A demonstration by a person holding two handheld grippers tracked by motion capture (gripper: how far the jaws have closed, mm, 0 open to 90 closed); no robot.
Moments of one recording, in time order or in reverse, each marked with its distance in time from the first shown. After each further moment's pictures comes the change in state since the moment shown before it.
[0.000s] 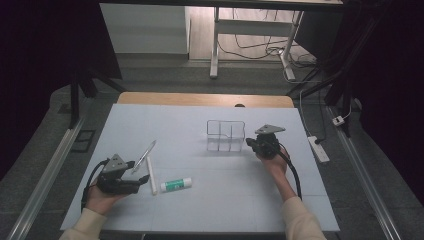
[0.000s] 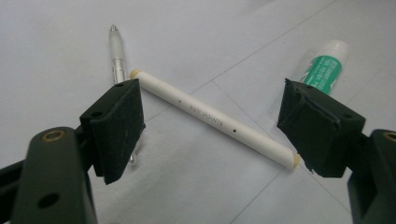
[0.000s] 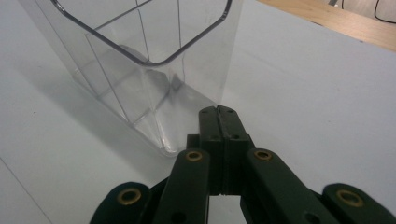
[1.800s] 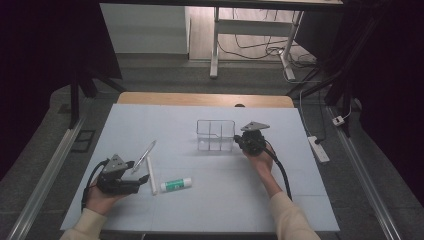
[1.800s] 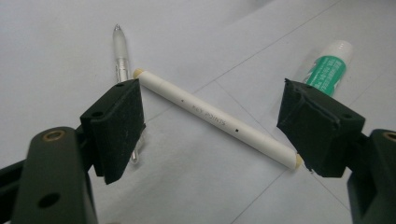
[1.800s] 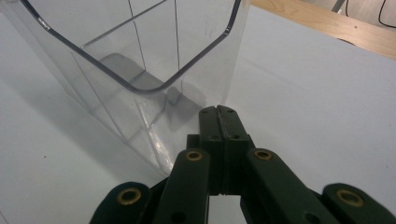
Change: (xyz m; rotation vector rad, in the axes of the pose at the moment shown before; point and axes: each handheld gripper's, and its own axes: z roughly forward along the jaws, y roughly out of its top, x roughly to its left) left arm -0.002 0.000 0.000 0.002 0.017 -0.002; right arm 0.026 0.019 0.030 -0.013 -0.006 -0.002
